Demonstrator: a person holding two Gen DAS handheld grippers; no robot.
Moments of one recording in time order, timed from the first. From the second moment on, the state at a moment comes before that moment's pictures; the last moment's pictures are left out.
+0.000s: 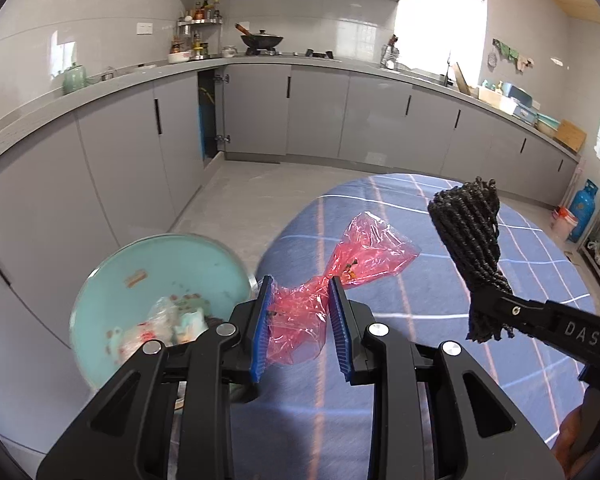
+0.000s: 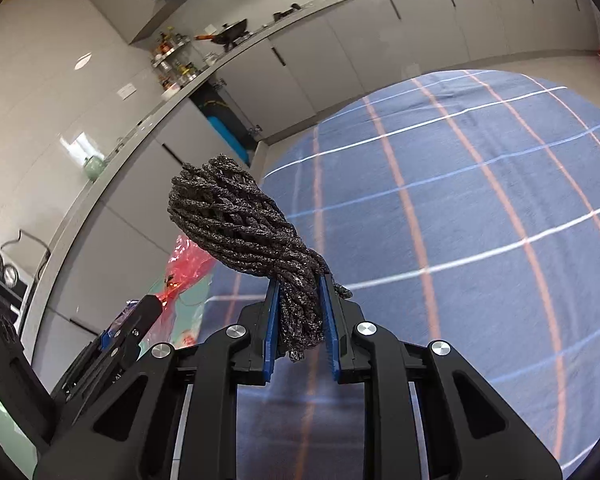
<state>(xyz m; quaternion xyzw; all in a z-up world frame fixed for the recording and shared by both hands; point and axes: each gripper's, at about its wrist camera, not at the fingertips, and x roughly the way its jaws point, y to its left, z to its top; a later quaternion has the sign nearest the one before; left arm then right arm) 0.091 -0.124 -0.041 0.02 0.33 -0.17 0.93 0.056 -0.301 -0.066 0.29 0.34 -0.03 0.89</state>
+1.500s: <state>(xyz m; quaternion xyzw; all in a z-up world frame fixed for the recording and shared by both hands) 0.100 0.043 -0.031 -0.01 0.27 -0.01 0.96 0.093 -0.125 -0.026 0.19 0.23 0.09 0.95</state>
